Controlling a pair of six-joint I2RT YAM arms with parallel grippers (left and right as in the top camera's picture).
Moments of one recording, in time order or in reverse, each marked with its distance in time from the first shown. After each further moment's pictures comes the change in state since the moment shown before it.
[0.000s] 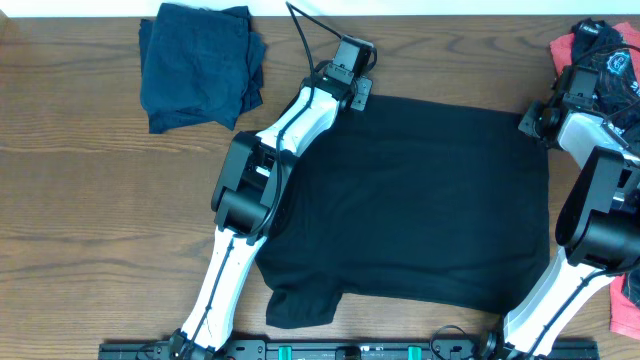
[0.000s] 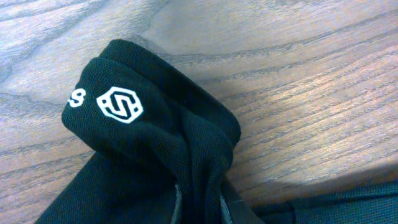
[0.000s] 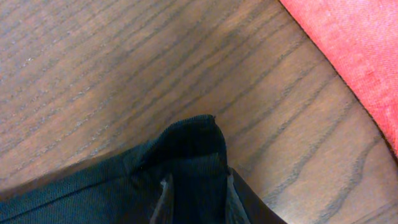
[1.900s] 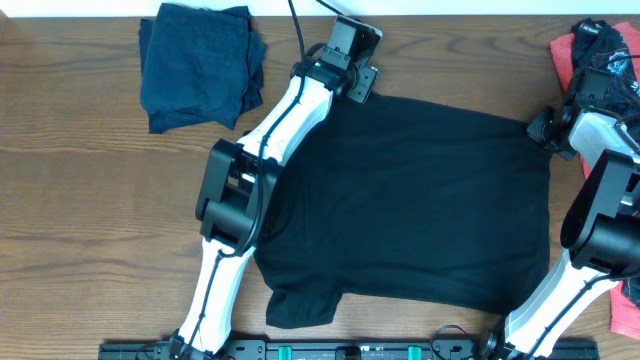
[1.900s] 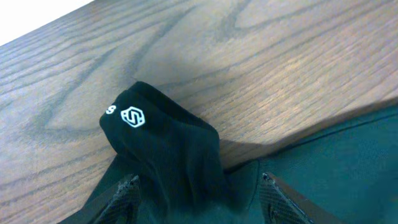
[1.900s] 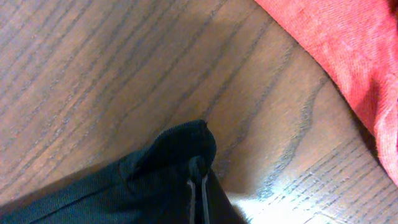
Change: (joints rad) left arm 0.006 -0.129 0.000 -0.106 0.103 0.158; right arm -0.037 -0.017 0.018 -0.126 -0.004 0.147
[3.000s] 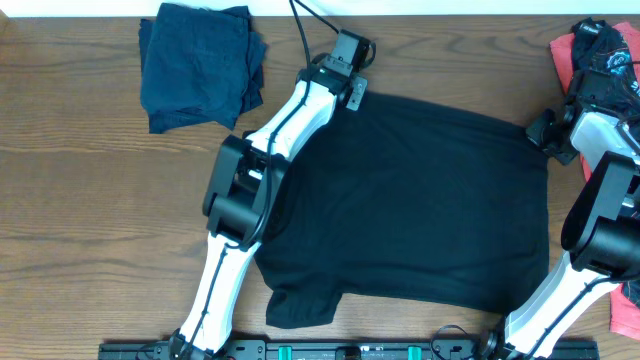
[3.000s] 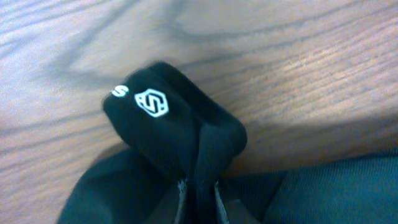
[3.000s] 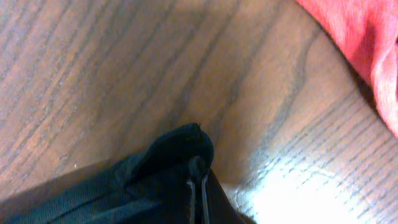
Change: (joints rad) left arm -0.005 0.037 0.000 -0.059 -0.168 -0.113; right arm -0.002 -0.014 0.000 -0.081 -0.018 0.084
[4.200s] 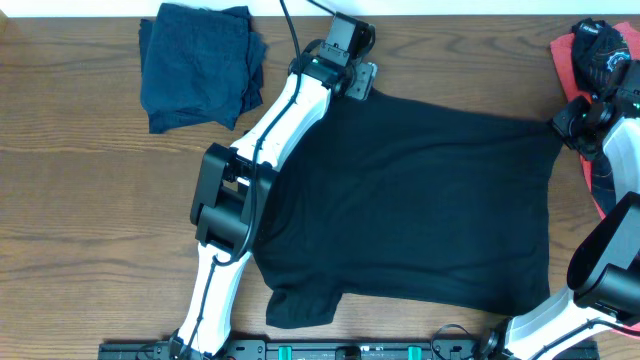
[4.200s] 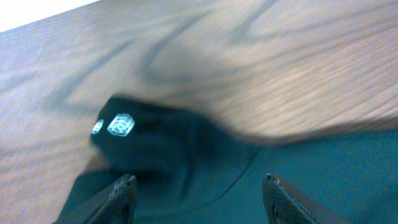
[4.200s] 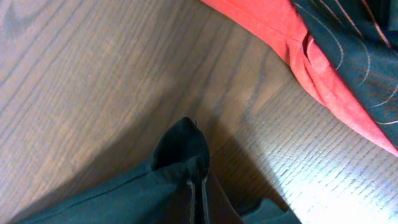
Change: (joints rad) left arm 0.001 -0.094 0.000 0.010 0.151 -0.030; right arm -0.058 -0.221 -0.001 -0.115 -0.125 0.068
